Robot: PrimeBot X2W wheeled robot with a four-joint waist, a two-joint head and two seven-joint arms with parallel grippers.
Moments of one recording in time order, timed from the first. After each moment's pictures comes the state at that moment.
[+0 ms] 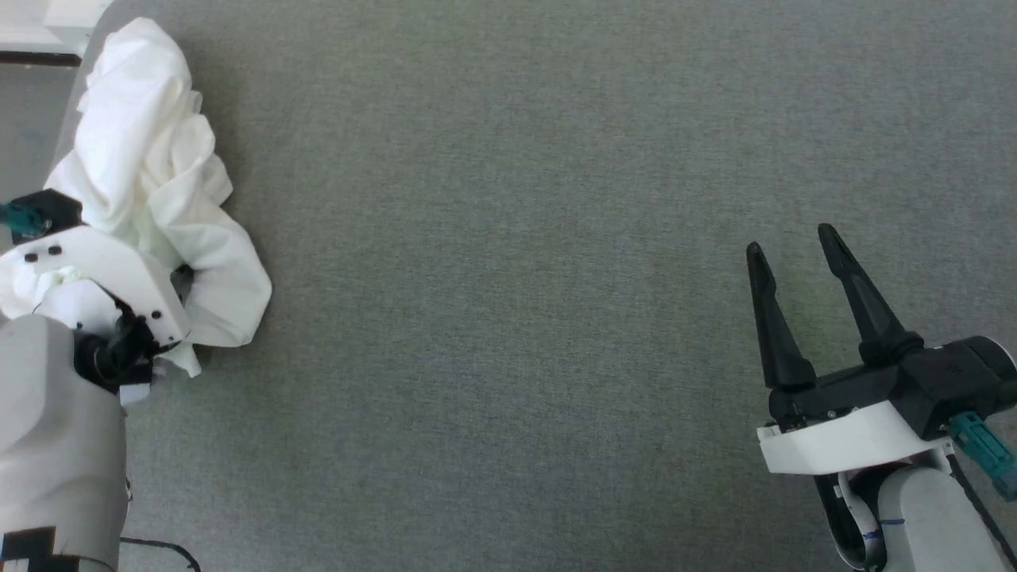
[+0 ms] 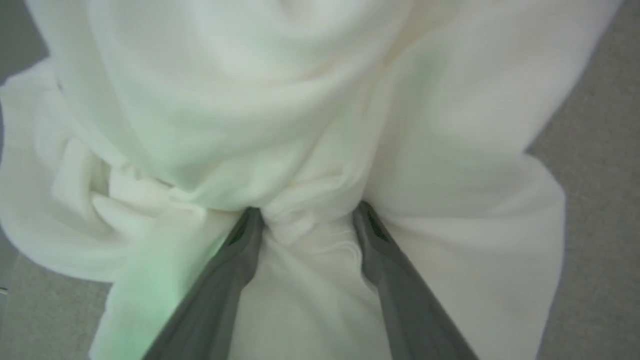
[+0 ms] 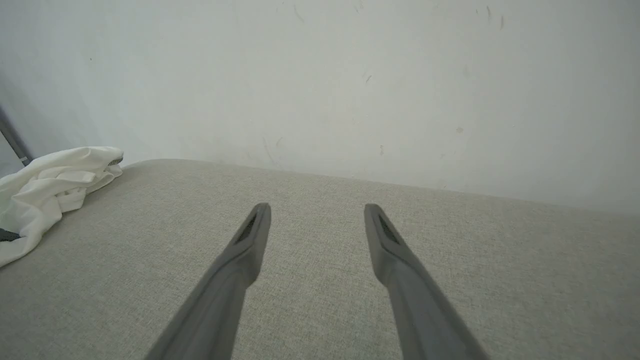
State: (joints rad) left arm -0.69 0.37 0.06 0.78 -0.42 0.00 0.52; right arm -0.13 -0.07 0.08 -0.08 0.07 0.13 -0.22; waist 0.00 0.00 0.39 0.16
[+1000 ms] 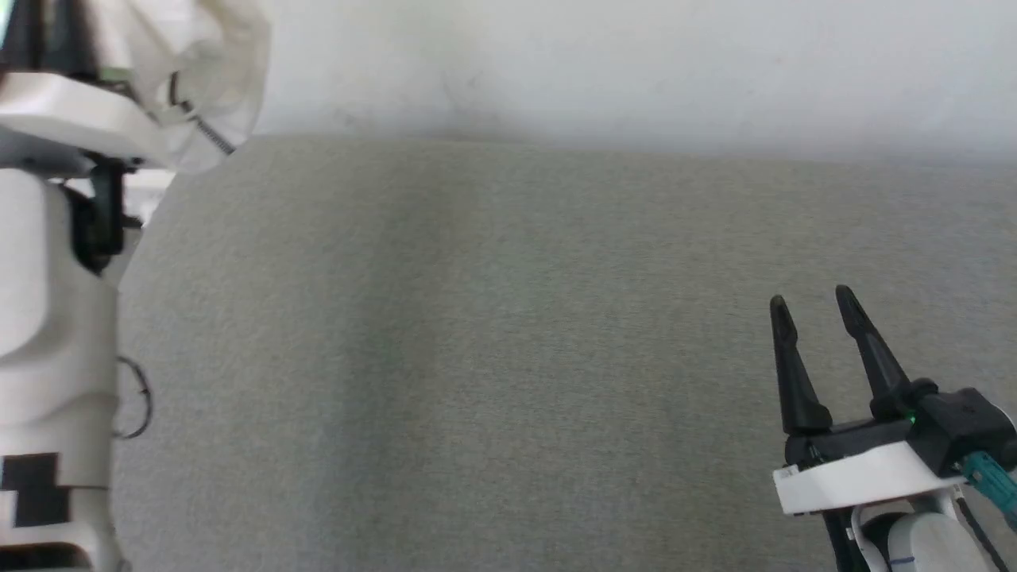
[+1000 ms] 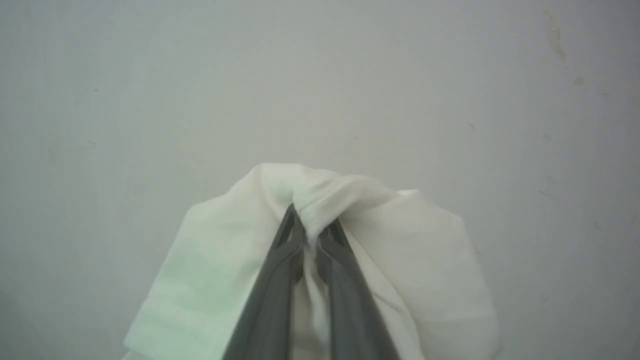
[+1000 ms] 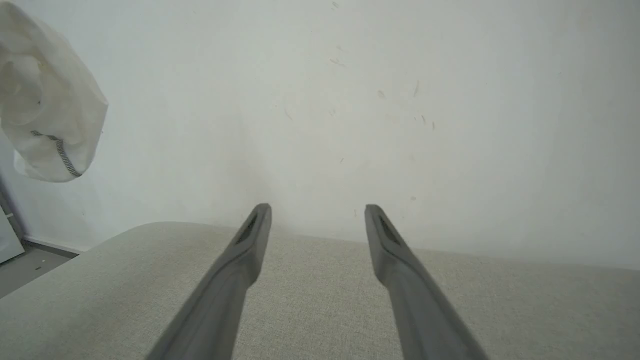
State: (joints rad) left arm -0.88 0.41 -0.08 0.57 -0.26 -0.02 -0.24; right arm -0.04 -0.05 0.02 -0.01 0.13 0.13 -0.25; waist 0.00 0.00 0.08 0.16
